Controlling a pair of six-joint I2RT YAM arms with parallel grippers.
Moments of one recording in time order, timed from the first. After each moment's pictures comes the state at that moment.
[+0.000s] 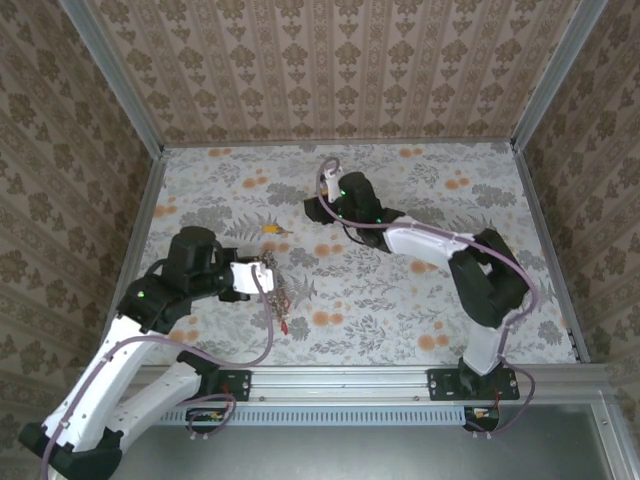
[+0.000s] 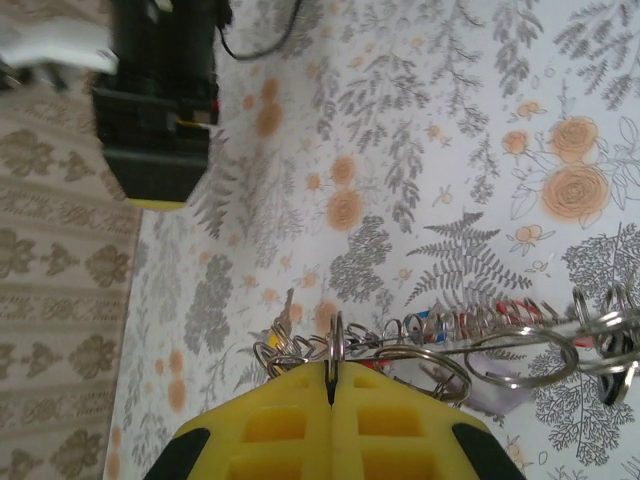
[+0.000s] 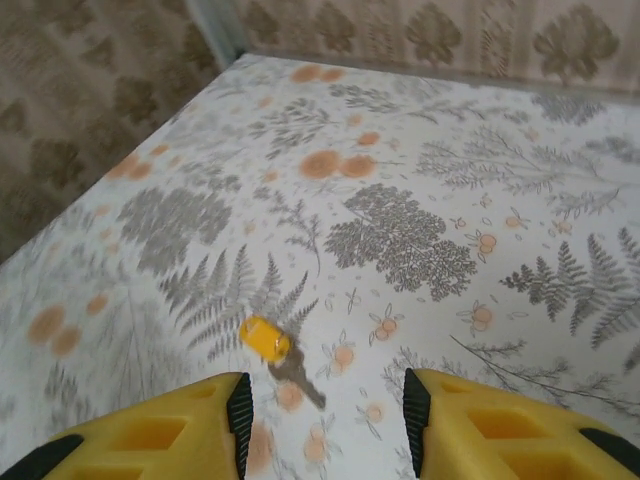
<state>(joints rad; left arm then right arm) -0.54 0.73 0.95 -0.89 0.29 1.07 0.63 1.88 1.29 0.13 -0.06 0.29</state>
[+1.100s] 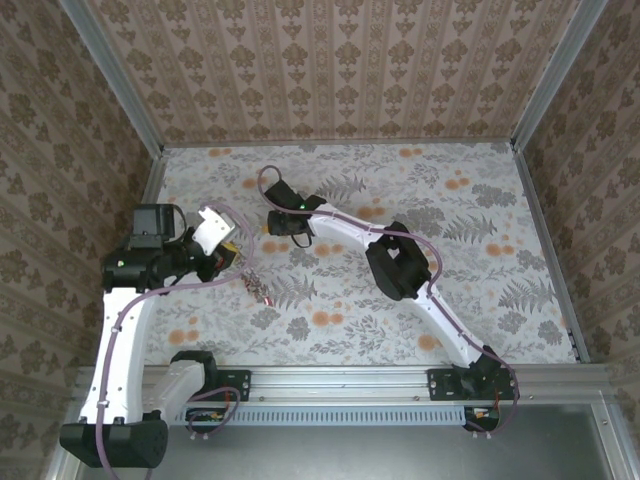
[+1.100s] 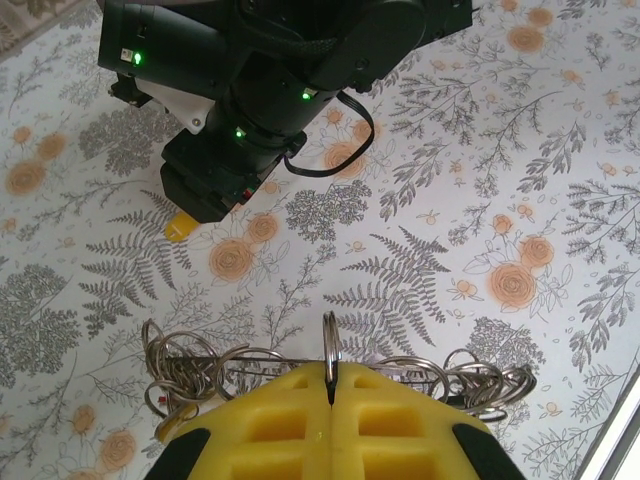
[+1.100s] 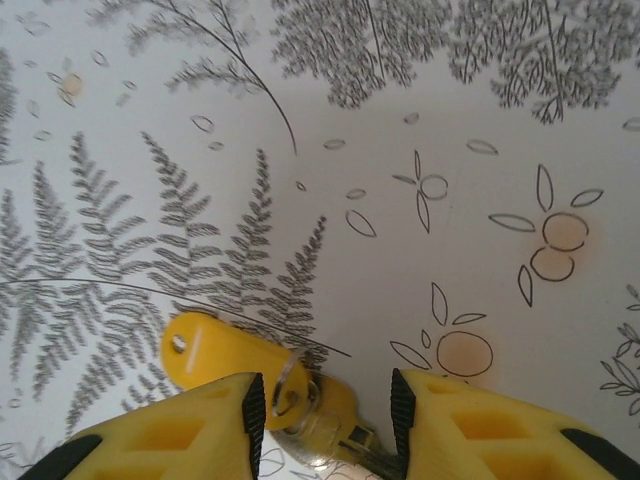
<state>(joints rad) -0.08 0.91 1.09 -1.09 0.58 0.64 0.77 2.56 2.21 -0.59 0.10 0.62</state>
